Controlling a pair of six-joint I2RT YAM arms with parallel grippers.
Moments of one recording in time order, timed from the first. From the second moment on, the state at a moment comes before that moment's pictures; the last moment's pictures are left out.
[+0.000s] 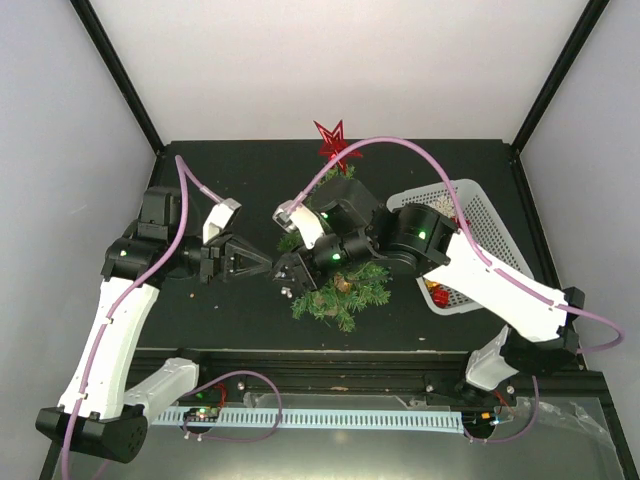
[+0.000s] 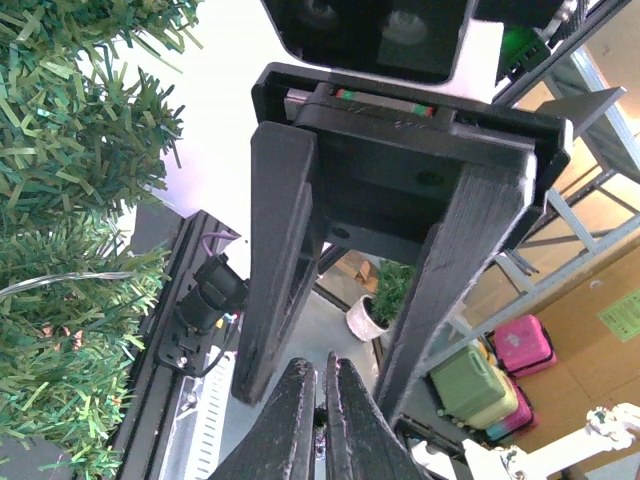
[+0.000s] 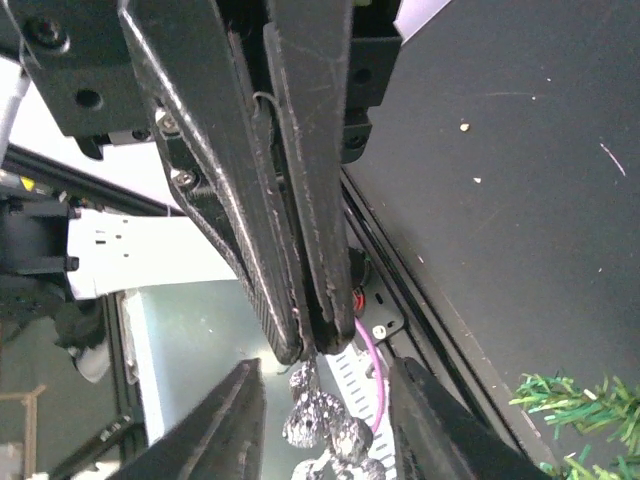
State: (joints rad) left arm -0.17 0.96 1.19 -1.01 1.55 0.02; right arm 1.16 1.55 1.92 -1.04 -0.36 0.48
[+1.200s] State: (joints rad) left arm -0.10 1.22 1.35 -0.47 1.47 -0.26; right arm 1.16 1.10 1.71 -0.93 0.07 0.50
